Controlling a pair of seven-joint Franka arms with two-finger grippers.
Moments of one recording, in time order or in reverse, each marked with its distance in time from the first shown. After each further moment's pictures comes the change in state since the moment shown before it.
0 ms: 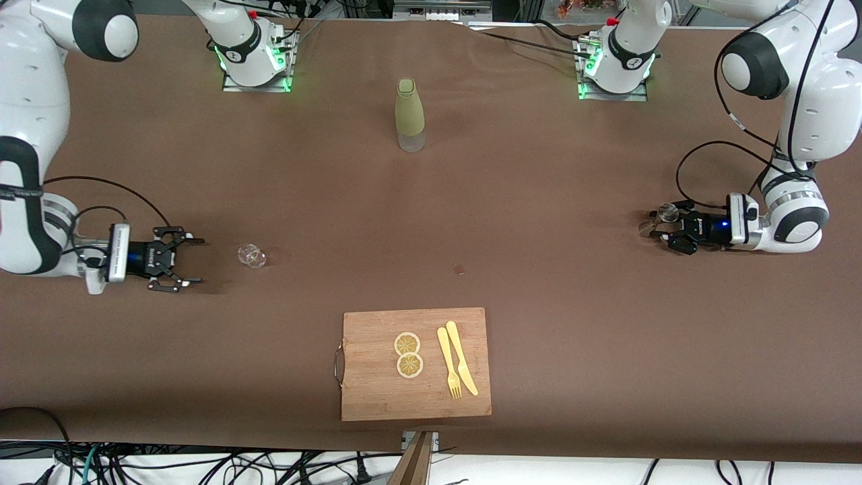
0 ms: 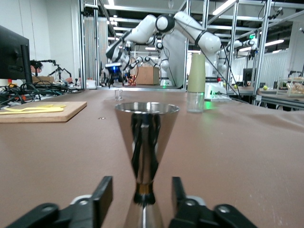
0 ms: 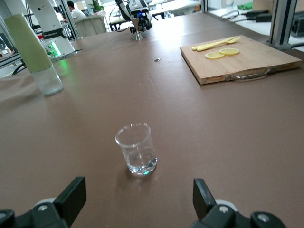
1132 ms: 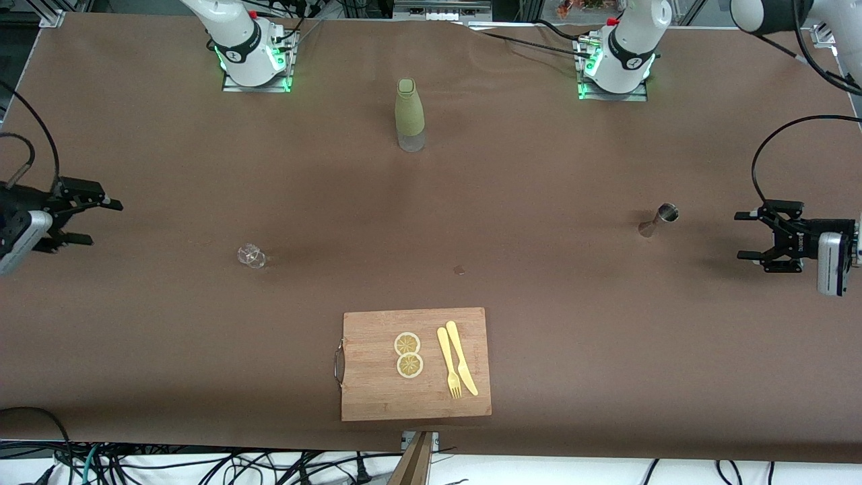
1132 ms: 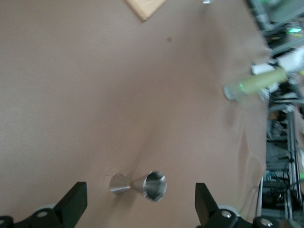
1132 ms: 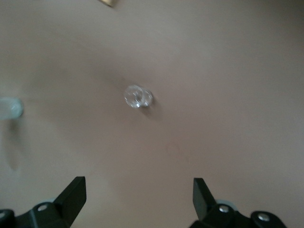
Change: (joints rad) left arm -0.185 -0.385 0.063 0.284 0.425 0.101 -1.491; right arm 0.181 -0.541 0.005 -0.010 -0.742 0.071 1.405
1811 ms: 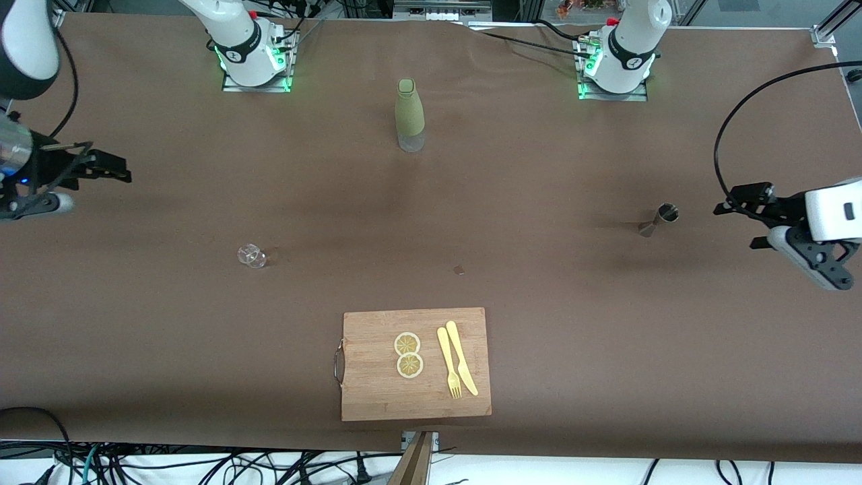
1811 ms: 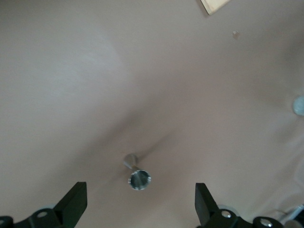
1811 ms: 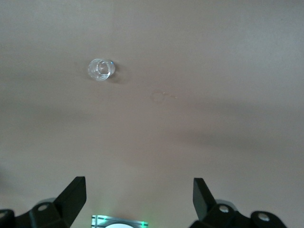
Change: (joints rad) left arm -0.087 -0.293 -0.270 0.005 0.459 0.183 -0.574; right arm 0.083 -0.232 0.116 -0.195 -0.292 0.004 0.666
